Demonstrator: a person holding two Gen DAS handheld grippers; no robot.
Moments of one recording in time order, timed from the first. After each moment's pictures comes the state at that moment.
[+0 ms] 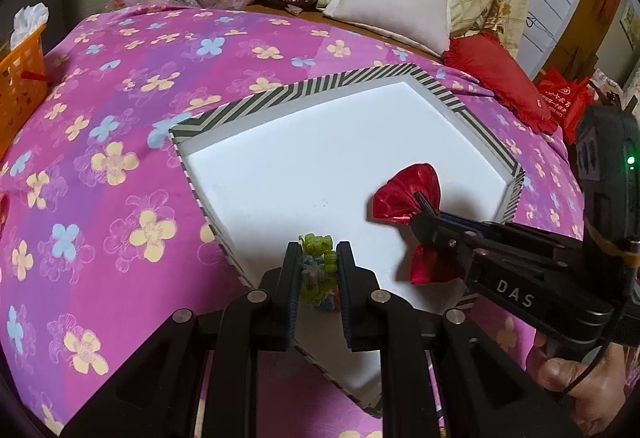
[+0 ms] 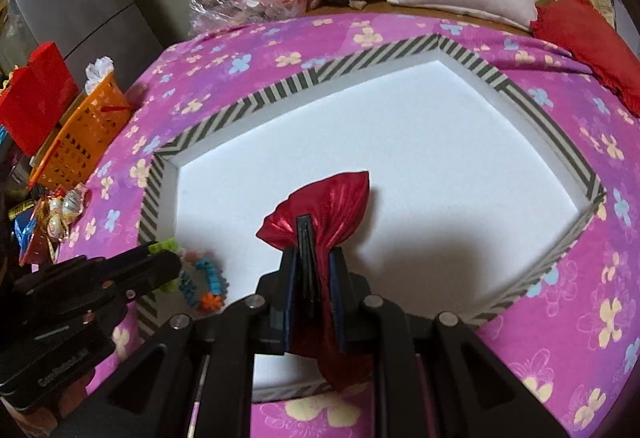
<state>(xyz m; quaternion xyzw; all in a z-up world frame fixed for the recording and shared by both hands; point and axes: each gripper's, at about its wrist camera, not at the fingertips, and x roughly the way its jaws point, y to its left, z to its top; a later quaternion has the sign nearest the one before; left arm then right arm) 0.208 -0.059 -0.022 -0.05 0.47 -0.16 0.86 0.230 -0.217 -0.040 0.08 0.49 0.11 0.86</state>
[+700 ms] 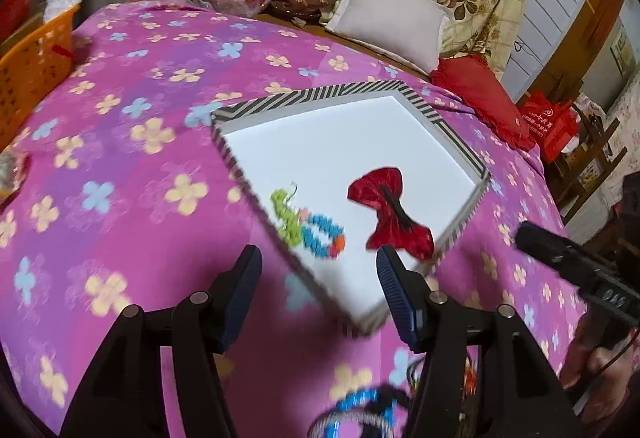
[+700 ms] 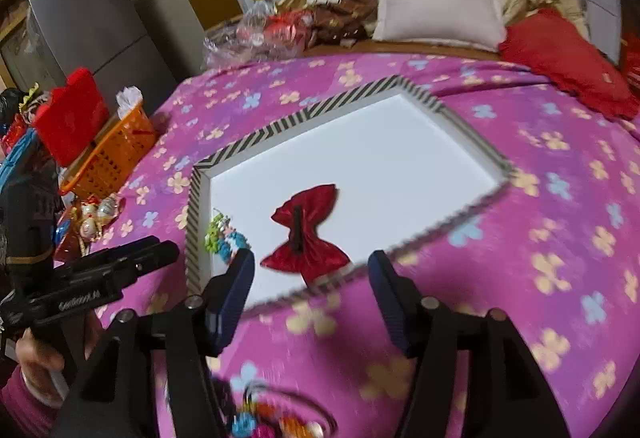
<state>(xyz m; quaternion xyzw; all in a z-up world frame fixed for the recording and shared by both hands) 0.154 -0.020 0.007 -0.09 0.46 -0.18 0.87 0.122 -0.268 0.039 0.10 0.42 0.10 0.90</state>
